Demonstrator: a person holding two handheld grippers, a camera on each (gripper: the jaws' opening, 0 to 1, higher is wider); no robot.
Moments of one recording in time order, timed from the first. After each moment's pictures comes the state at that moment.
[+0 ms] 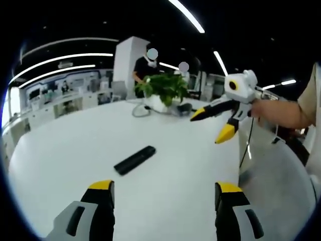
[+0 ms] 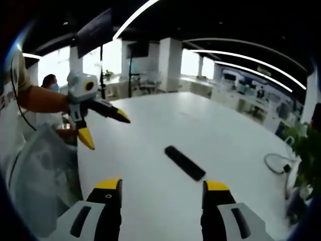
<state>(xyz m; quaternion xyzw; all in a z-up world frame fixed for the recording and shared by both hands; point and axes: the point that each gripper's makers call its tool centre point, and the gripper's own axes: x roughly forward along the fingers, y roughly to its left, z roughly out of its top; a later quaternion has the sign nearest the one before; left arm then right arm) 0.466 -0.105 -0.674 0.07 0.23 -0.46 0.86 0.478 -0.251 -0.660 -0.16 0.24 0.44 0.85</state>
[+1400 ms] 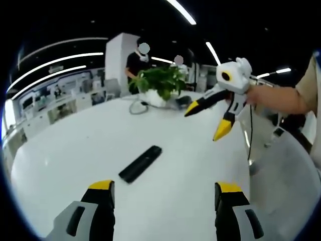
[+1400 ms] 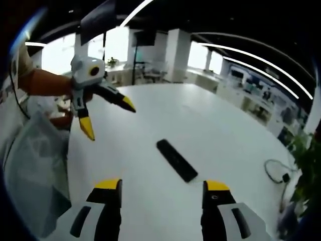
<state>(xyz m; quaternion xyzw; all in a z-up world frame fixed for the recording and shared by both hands) 0.500 -0.115 -0.682 0.11 0.24 -0.48 0.84 0.513 -0.252 -0.674 -0.21 0.27 0.45 0.82</state>
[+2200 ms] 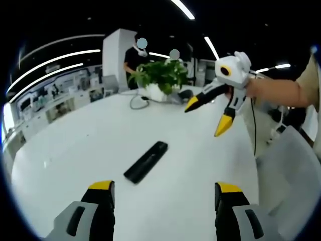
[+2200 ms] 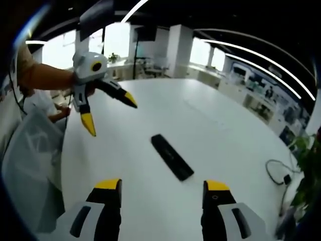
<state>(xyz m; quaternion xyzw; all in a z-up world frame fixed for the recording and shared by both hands) 0.528 -0.110 -0.696 0.13 0.25 -0.48 0.83 0.535 -0.257 -0.690 -0.22 0.28 0.46 0.81</state>
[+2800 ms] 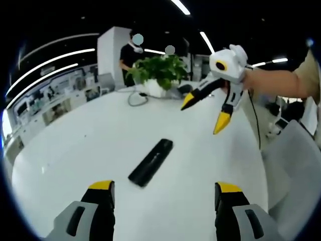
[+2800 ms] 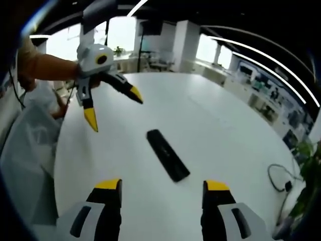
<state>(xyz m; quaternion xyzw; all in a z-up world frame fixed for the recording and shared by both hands) 0.549 -0.114 -0.709 0.15 0.26 -0.49 0.82 0.558 -0.256 -0.707 -0.25 0.30 0.47 0.79</state>
